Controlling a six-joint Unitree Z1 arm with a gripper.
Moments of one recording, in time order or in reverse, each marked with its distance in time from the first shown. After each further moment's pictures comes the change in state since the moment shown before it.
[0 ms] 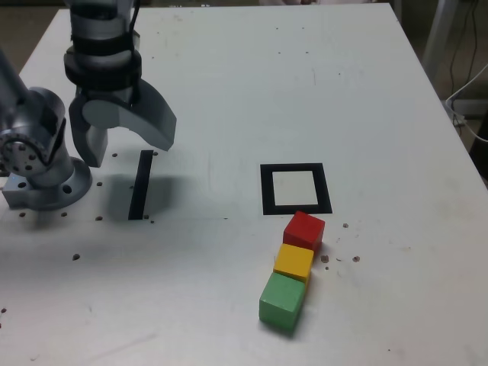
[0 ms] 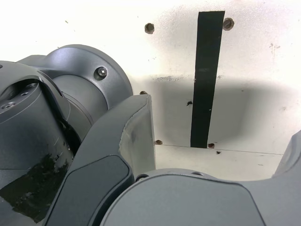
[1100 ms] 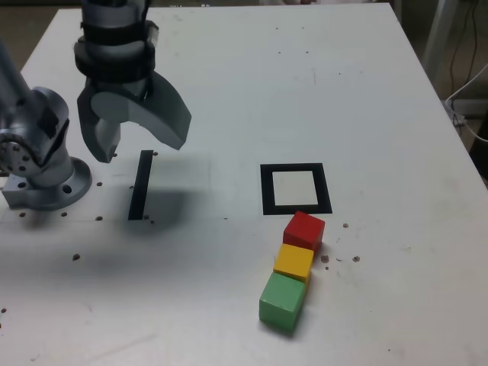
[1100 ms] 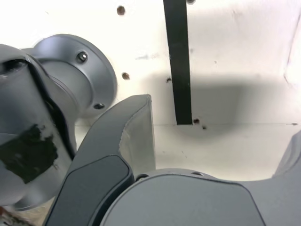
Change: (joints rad) arm -0.156 0.063 -0.163 0.095 -0.017 -0.043
